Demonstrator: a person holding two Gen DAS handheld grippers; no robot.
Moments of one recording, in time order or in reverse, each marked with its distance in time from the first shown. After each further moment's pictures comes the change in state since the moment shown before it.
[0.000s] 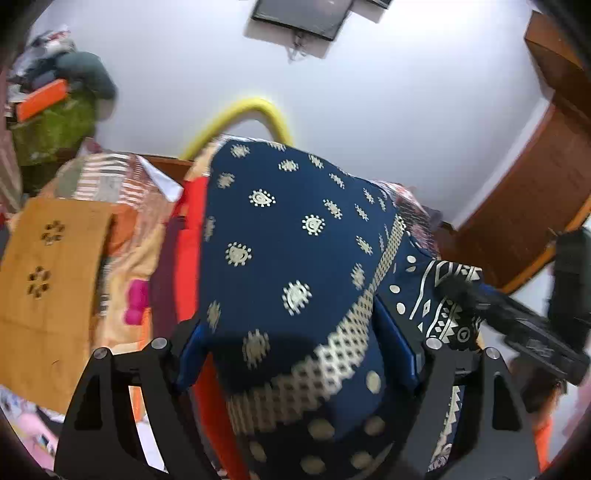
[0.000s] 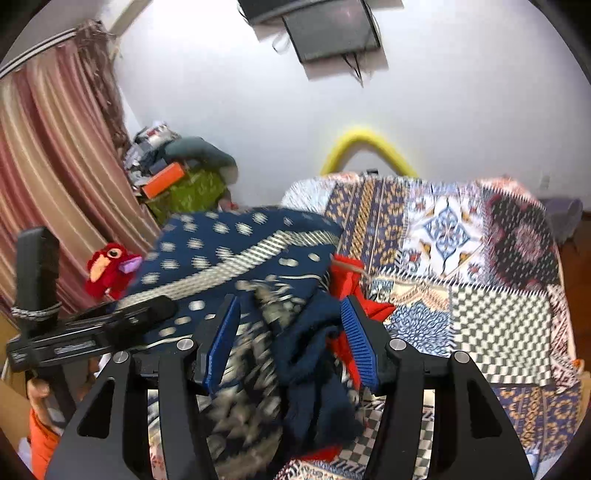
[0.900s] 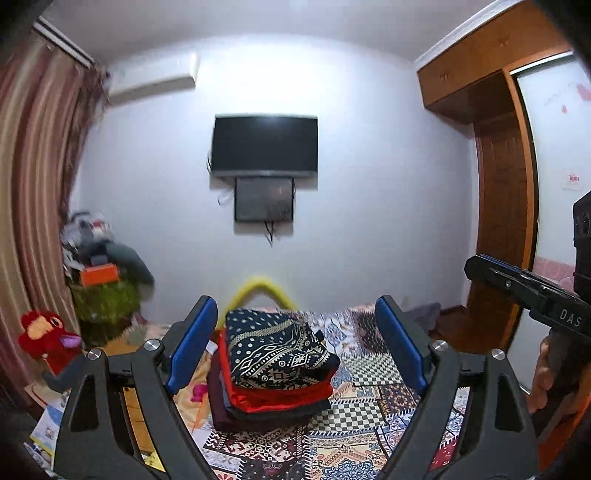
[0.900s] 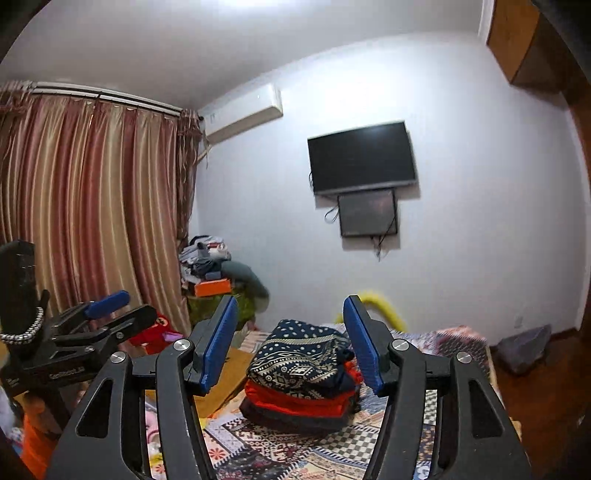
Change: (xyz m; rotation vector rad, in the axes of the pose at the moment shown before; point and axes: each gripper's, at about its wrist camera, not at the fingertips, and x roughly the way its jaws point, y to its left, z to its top) left arm -0.342 -0.172 -0.199 0.295 -0.731 0.108; right arm -0.279 0.109 -0.129 -0.265 -0.618 -0.012
